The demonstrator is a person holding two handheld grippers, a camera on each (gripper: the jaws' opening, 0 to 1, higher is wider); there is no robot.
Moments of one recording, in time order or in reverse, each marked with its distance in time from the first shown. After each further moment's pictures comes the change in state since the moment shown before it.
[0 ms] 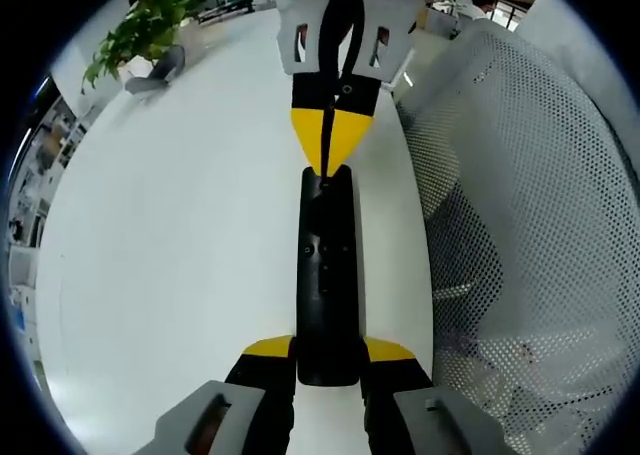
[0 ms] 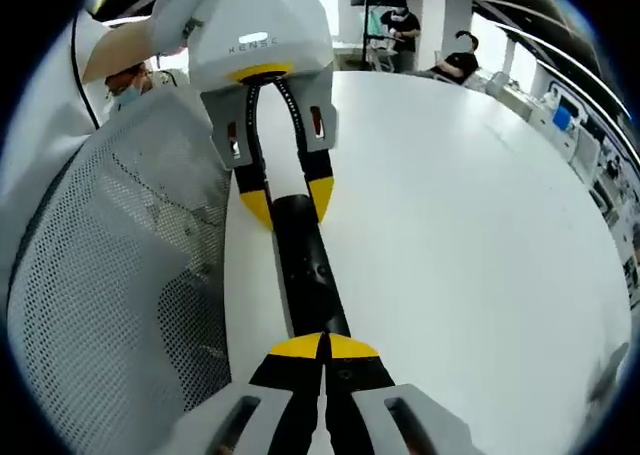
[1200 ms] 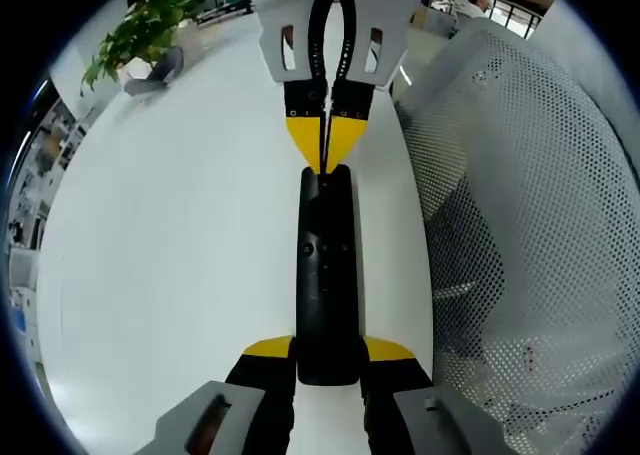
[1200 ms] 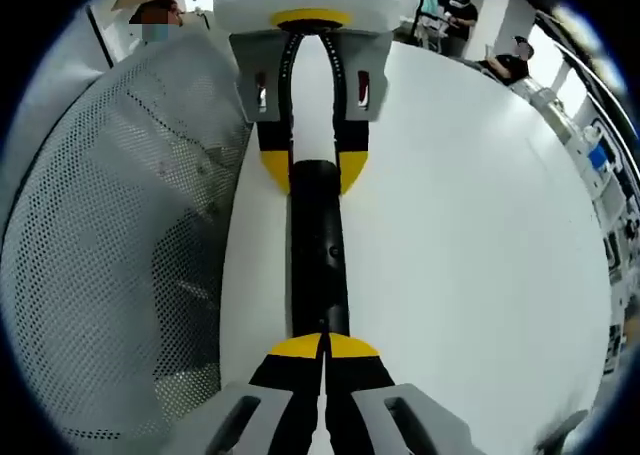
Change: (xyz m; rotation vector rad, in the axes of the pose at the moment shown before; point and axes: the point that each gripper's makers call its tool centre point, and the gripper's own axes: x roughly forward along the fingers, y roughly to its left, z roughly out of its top) left arm 0.000 0.000 0.000 0.010 0.003 0.003; right arm 0.003 -0.004 -0.013 -0.295 0.281 0.041
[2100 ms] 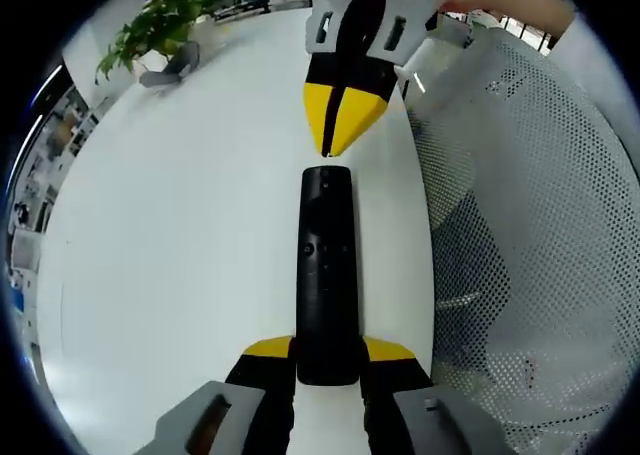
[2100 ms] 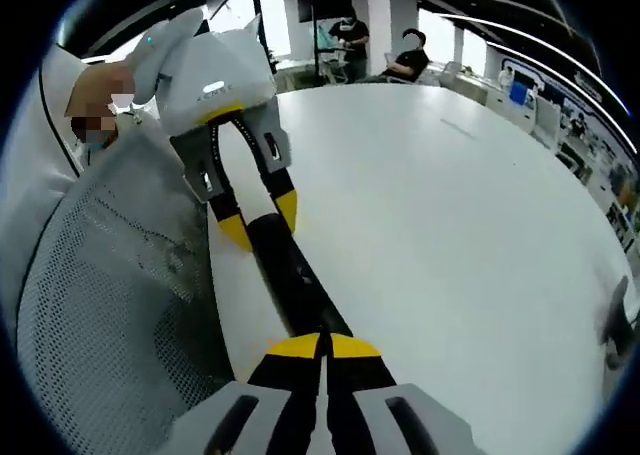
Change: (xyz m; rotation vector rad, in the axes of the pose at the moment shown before) left arm 0.000 0.000 0.000 -0.054 -0.027 0.027; right arm -0.016 -0.006 0.000 0.478 -0.326 -0.124
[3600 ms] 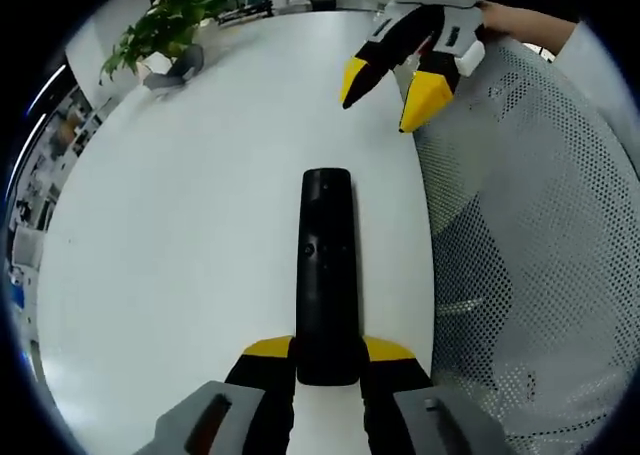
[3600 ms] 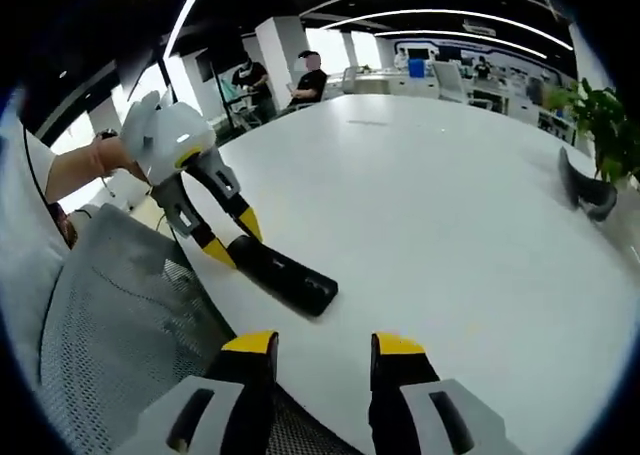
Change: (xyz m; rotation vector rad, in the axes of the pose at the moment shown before) left arm 0.000 0.000 0.001 -0.018 -0.014 0.011; right arm -0.038 0.018 -0.024 0.386 -0.204 -0.102
